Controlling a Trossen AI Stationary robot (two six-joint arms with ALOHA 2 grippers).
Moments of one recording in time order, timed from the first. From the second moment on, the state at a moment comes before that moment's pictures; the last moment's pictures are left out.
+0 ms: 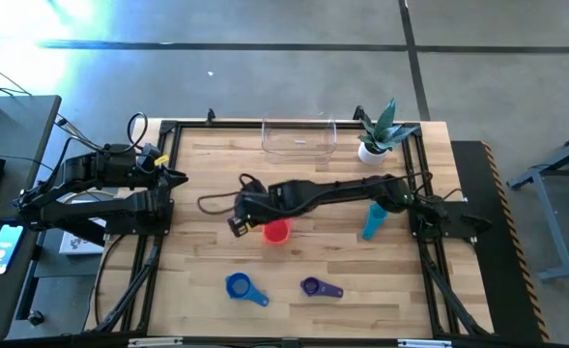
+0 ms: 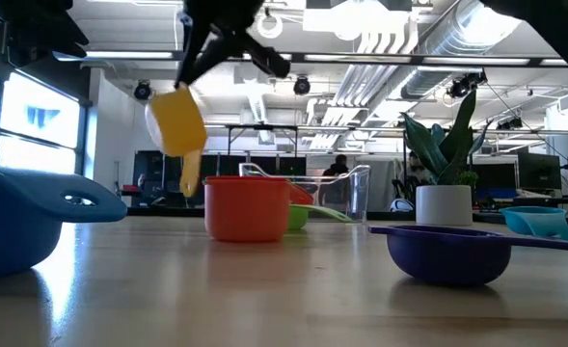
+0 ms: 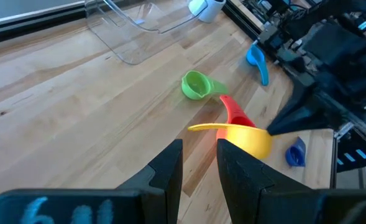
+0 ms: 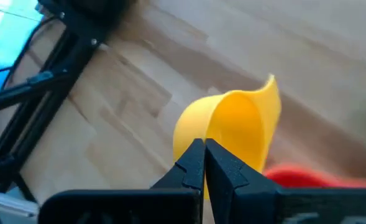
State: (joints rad) left arm 0.26 0.35 0.81 -1.03 -0.04 -0.58; right arm 0.13 2.33 2.36 -0.98 0.20 1.02
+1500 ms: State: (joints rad) left arm 0.26 0.35 0.81 -1.03 -0.05 -0.58; right arm 0.07 2.44 2.36 -0.81 -0.20 0.67
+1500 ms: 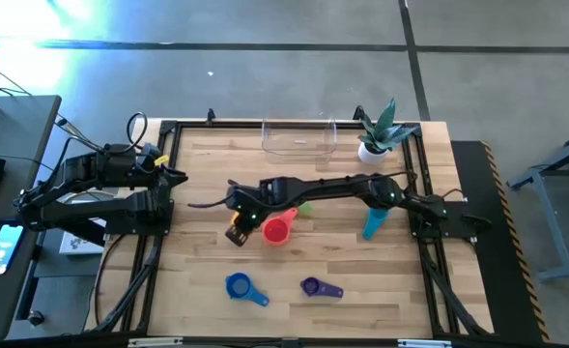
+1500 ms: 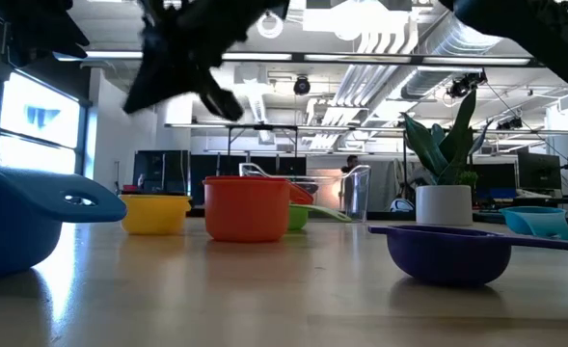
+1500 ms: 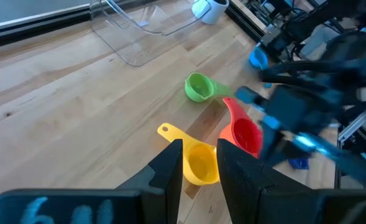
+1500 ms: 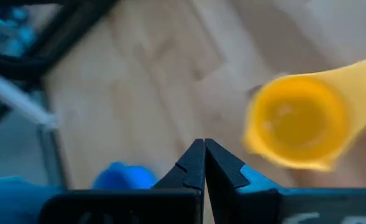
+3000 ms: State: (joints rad) left arm 0.26 0.35 0.81 -1.03 -0.03 -0.76; right arm 0.30 2.55 2.35 -0.81 -0.10 0.83
